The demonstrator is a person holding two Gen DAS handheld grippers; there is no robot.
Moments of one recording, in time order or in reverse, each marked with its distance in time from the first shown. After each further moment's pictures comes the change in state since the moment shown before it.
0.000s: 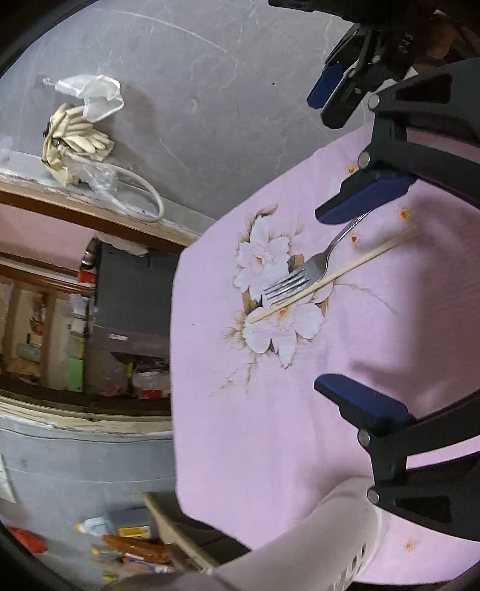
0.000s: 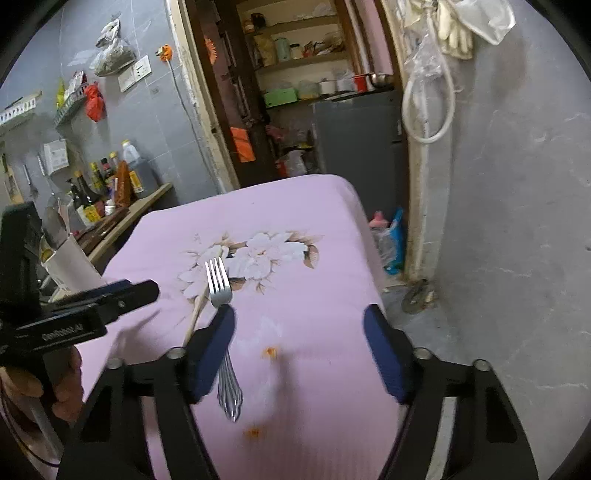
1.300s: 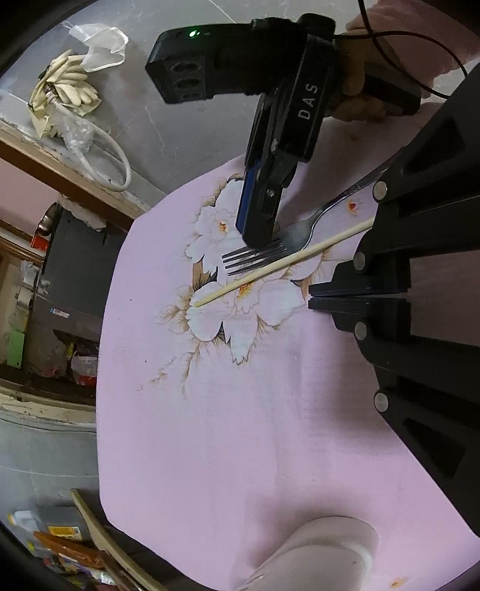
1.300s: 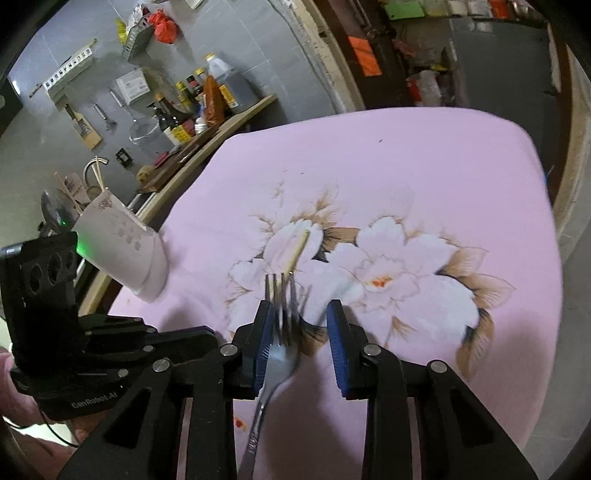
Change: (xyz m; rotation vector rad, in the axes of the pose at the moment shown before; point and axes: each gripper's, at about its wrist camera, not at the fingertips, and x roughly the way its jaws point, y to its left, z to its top) left arm 0.052 0.022 0.000 -0.149 0.210 -0.020; right arm 0.161 0.051 0.043 -0.171 0.386 0.482
